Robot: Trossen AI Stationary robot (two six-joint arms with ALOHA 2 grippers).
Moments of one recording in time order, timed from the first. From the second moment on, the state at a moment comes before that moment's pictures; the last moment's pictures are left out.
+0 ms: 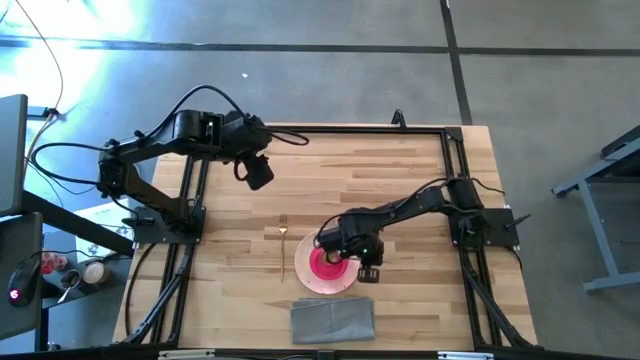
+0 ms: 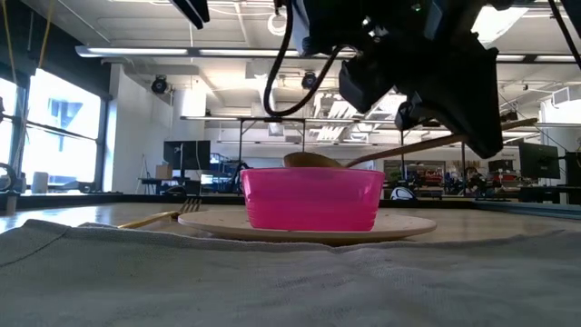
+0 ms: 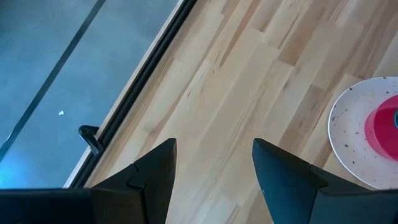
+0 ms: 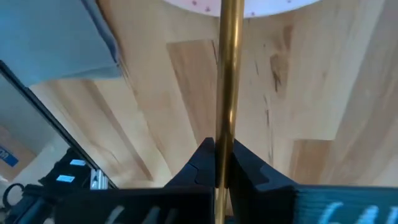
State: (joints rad) left arm 0.25 1.43 1.77 -1.44 -0.39 -0.27; right arm 0.21 2.08 1.65 -1.42 -0.37 0.29
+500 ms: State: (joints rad) left arm 0.25 1.43 1.77 -1.41 -0.41 -0.27; right arm 0.21 2.08 1.64 -1.34 -0.41 0.30
